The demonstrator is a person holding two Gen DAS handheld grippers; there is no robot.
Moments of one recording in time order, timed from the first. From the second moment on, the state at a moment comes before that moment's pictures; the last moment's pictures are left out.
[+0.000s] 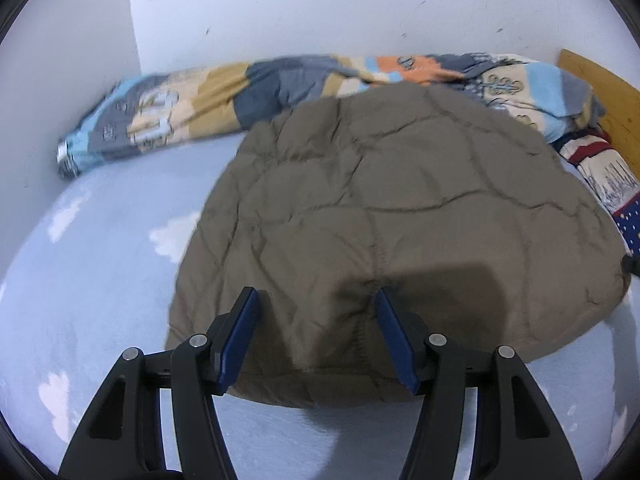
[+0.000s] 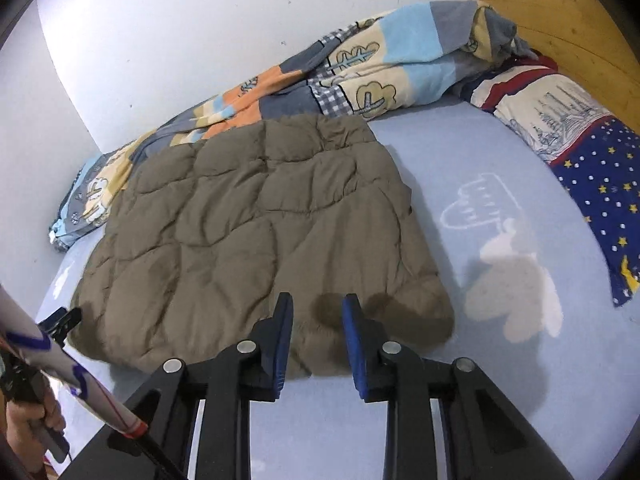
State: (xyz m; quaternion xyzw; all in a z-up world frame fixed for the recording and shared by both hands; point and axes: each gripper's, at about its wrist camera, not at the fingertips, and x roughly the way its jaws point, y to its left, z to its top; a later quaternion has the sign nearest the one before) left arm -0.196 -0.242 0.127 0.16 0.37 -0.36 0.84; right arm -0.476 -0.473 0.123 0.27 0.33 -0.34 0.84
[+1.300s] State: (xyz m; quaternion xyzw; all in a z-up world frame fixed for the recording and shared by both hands) left arm -0.155 -0.133 0.132 0.06 0.45 -0.27 0.85; right arm -0.530 -0.471 0.128 0.34 0.31 -0.33 0.82
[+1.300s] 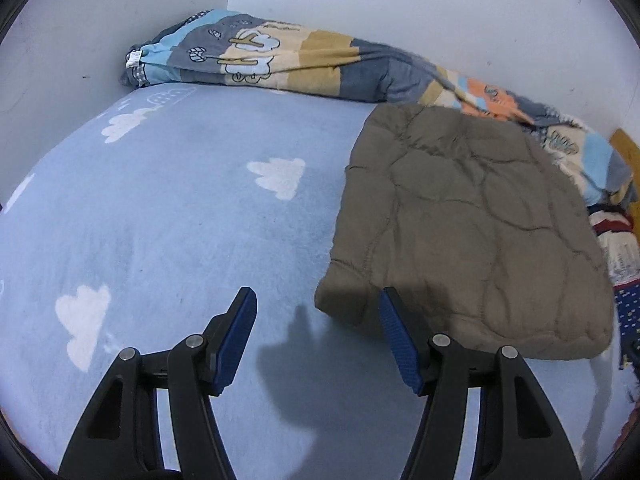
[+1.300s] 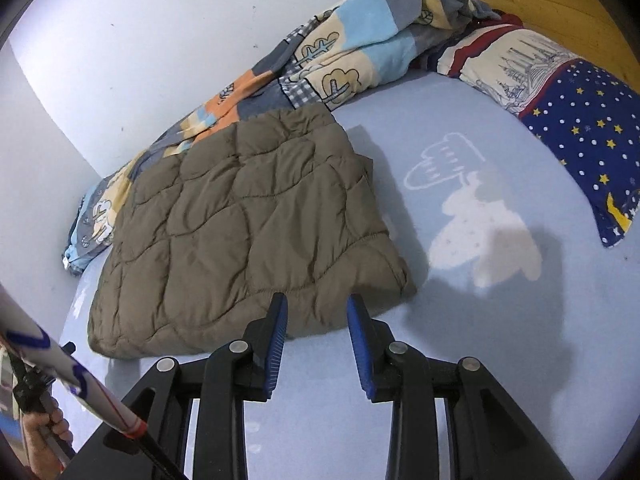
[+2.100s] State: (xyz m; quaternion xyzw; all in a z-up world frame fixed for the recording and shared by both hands) left arm -0.133 -0.122 0.117 -0.05 0.52 -0.29 0.80; right arm -0.566 -0.518 0.098 0.51 0.23 -0.32 0.76
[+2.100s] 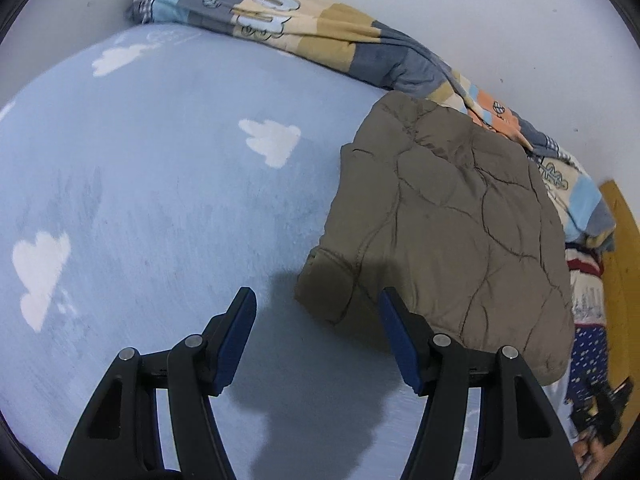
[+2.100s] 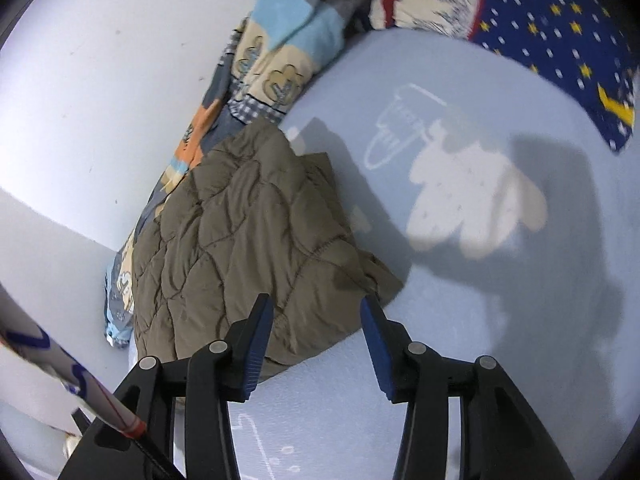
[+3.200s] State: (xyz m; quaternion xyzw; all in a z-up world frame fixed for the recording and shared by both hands) left arm -0.126 -0.138 0.066 -0.19 0.55 -0.31 0.75; right arm -0.560 -0.535 0.035 0.62 0.17 -0.29 0.71
